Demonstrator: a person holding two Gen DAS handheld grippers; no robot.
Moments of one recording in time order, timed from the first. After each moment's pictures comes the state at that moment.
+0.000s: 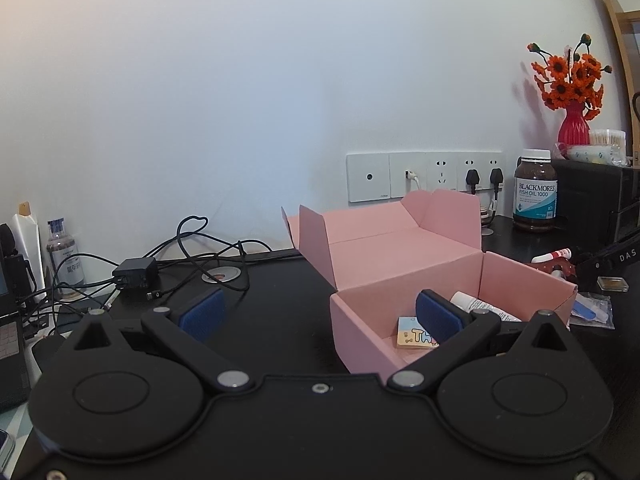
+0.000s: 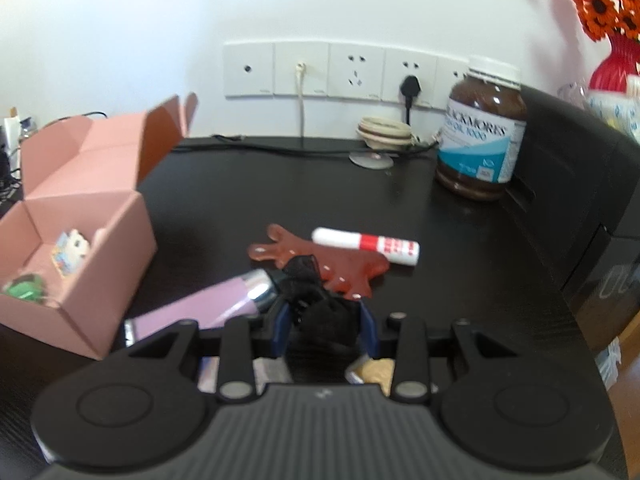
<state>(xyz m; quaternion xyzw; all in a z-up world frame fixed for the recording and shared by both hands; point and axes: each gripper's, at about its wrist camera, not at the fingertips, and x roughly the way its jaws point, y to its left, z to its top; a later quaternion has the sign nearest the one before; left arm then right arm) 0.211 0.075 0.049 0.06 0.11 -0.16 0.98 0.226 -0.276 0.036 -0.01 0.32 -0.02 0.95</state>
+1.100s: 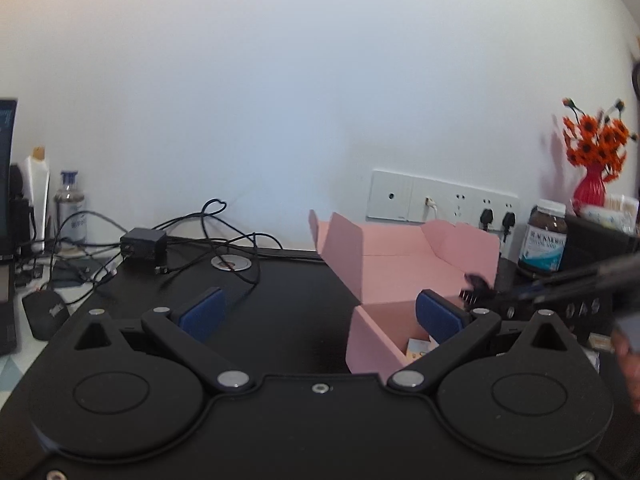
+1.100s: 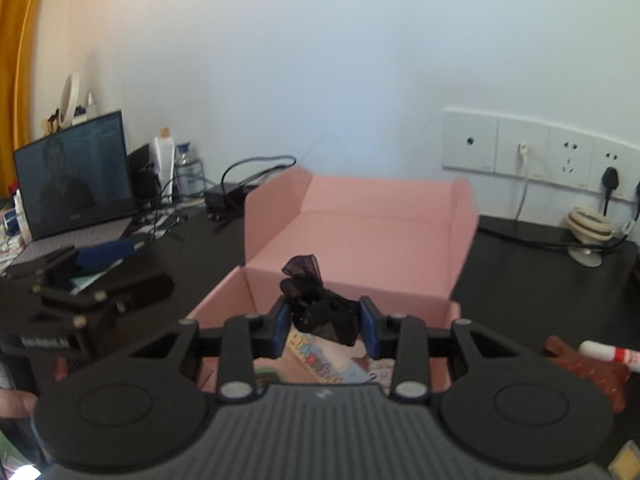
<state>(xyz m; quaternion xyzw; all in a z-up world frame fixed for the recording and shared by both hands) 0.221 0.113 0.051 -0.06 0.12 -0.15 0.98 0.258 -0.124 0.068 0.00 0.26 0.19 0.95</state>
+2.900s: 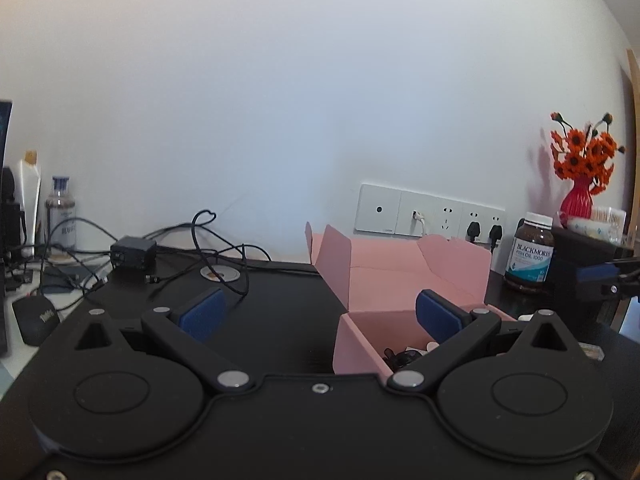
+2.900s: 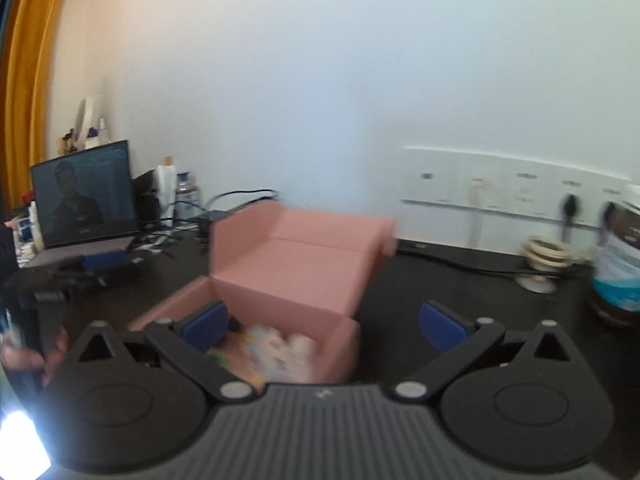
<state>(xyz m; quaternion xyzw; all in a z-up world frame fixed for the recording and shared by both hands) 0.212 0.106 0.051 -0.04 0.09 -0.16 0.98 0.207 -0.247 0.083 -0.01 0.20 0.18 0.96</state>
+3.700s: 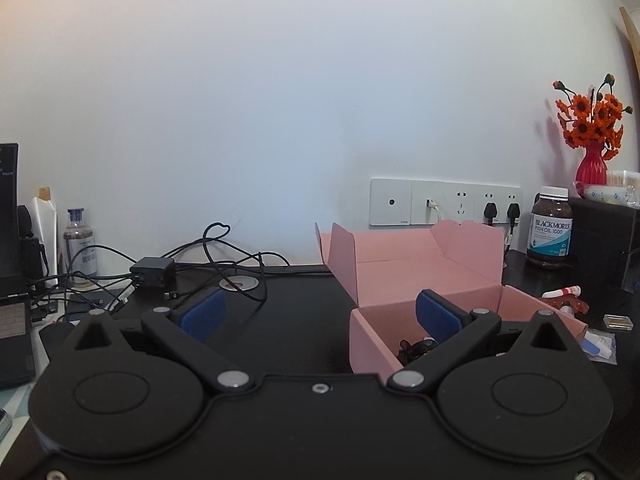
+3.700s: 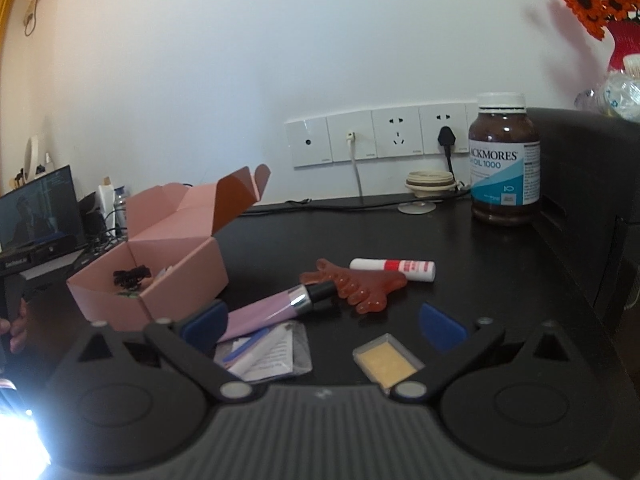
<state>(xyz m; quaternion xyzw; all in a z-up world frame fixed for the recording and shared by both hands) 0.204 0.087 0.050 0.02 0.08 -0.12 0.99 0.163 -0.337 0.033 0.08 0.21 0.11 0.97</state>
